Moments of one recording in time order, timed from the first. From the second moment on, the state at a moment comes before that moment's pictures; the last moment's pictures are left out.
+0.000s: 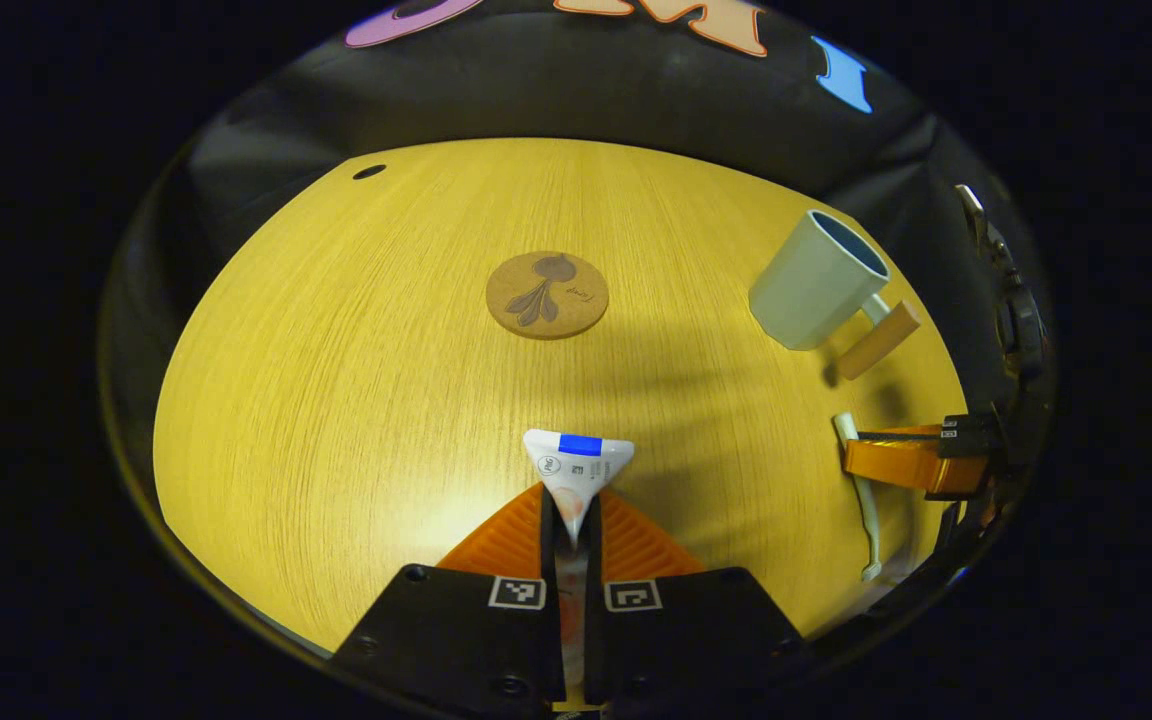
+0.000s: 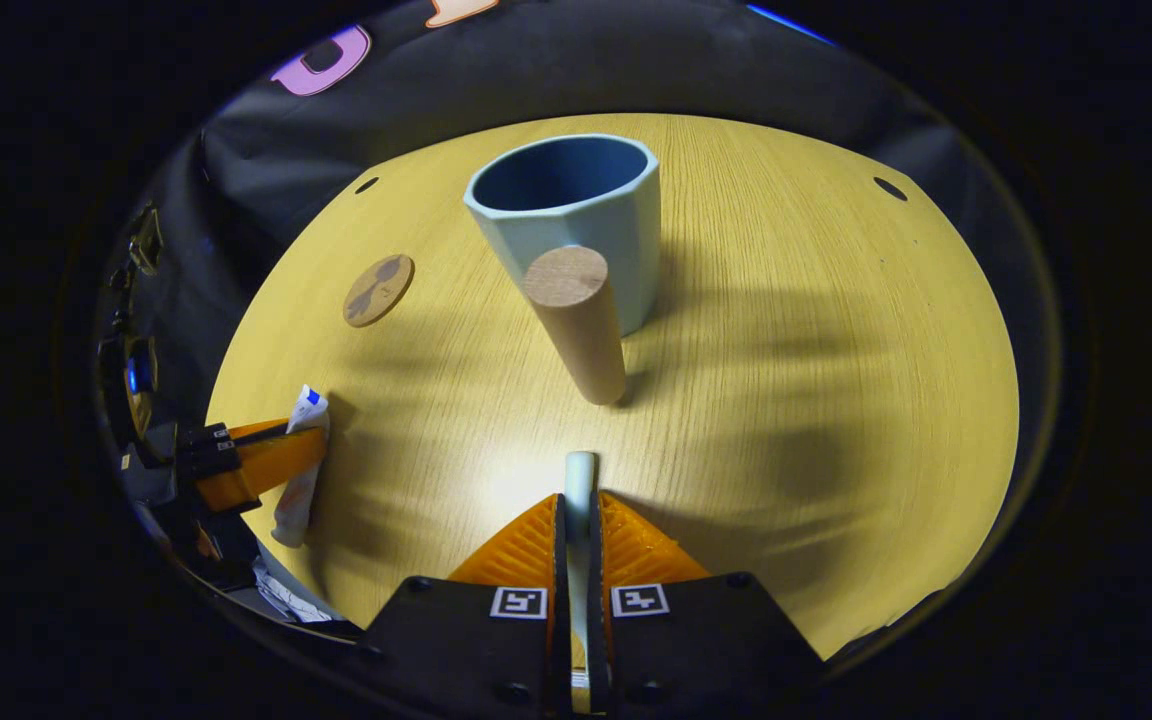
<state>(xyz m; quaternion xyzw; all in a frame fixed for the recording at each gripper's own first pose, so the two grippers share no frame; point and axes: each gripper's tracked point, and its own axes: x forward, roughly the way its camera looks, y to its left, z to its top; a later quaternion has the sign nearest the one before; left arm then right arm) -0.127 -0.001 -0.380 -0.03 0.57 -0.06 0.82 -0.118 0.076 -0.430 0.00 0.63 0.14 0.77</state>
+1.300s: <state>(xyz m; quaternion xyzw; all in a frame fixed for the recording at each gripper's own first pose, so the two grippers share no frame) -0.128 0.001 -0.379 -0.03 0.56 -0.08 0.82 0.068 0.123 -0.245 0.16 0.32 0.17 0.92</state>
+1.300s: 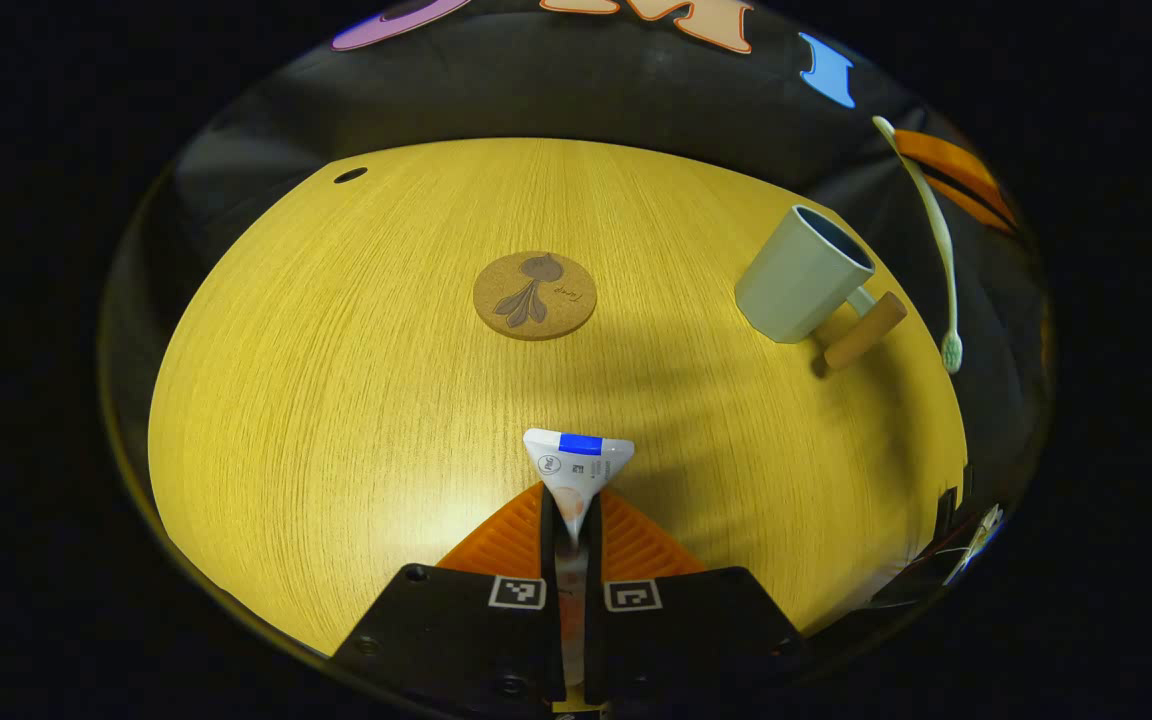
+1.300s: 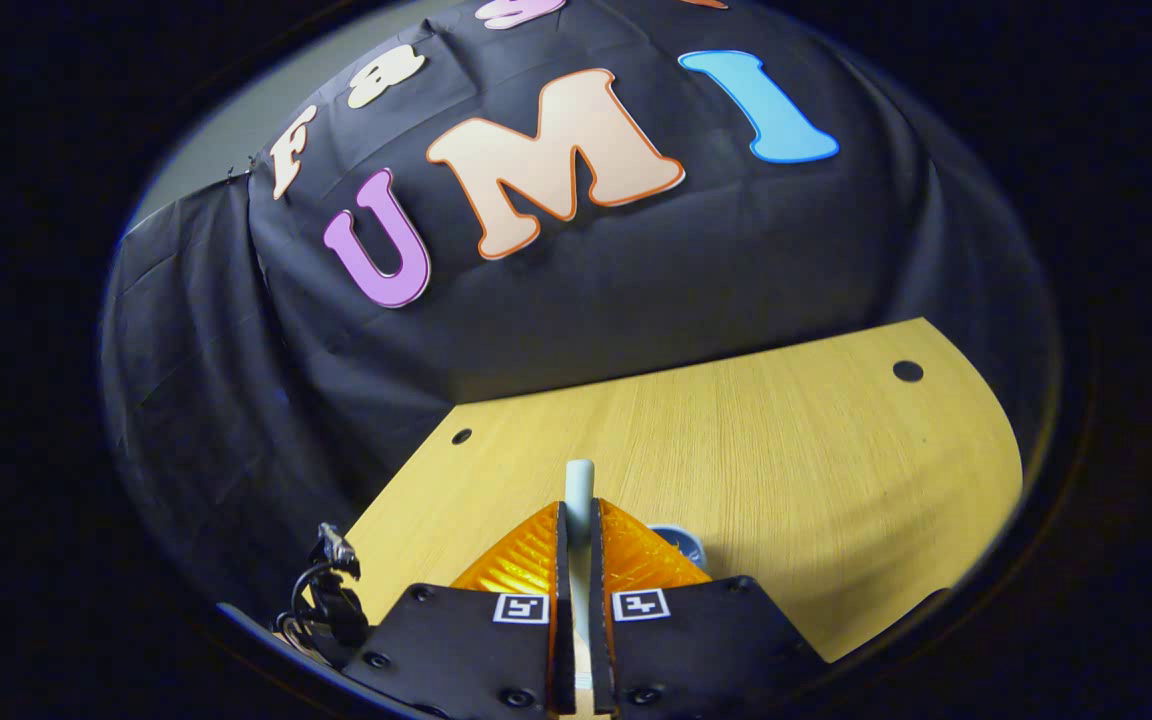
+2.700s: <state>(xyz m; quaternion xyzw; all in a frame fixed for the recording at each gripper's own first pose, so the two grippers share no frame) -0.124 -0.003 -0.378 -0.07 0.54 -0.08 0.83 0.091 0.100 -0.256 0.07 0.27 0.13 0.95</state>
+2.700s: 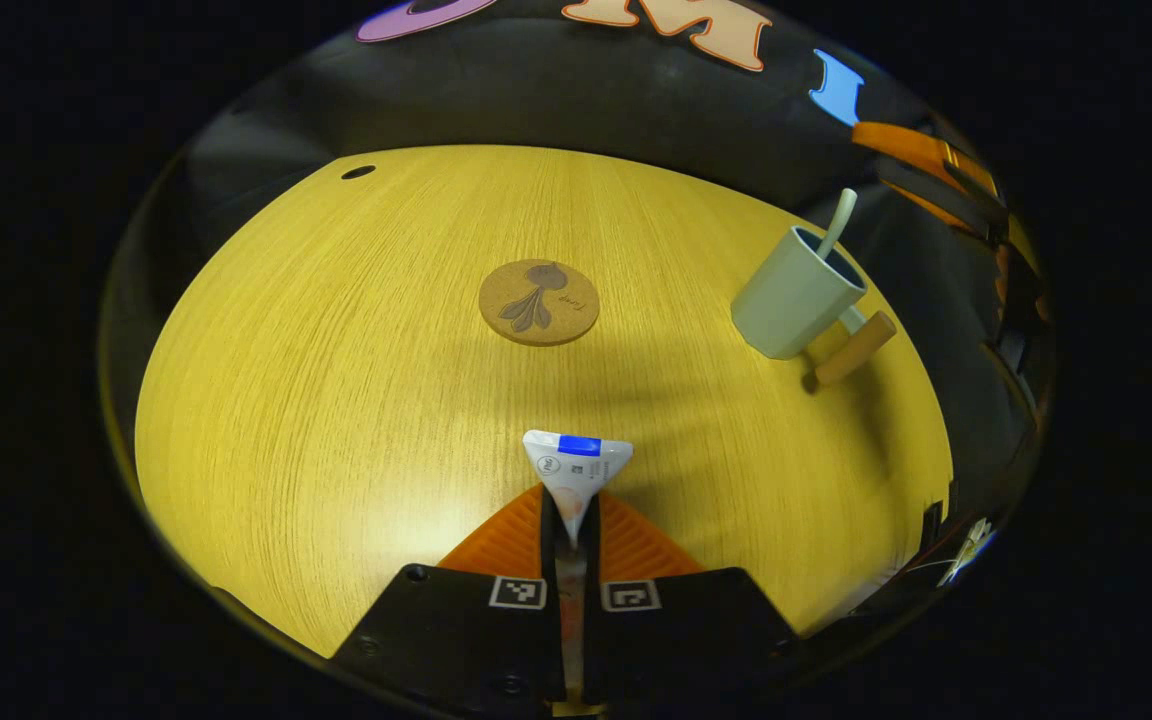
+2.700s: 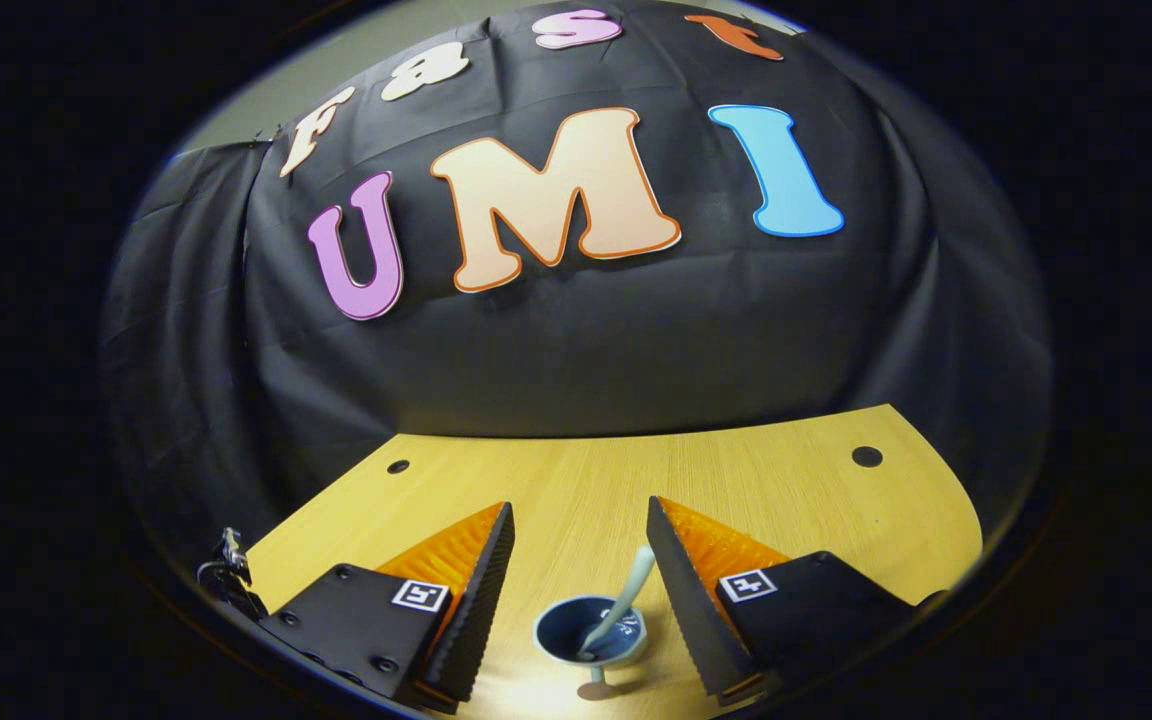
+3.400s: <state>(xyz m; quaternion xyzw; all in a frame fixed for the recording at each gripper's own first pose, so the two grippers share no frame) -0.063 -0.048 -0.289 -0.10 0.39 -0.15 0.90 0.043 0.040 -0.269 0.06 0.30 0.11 0.95</state>
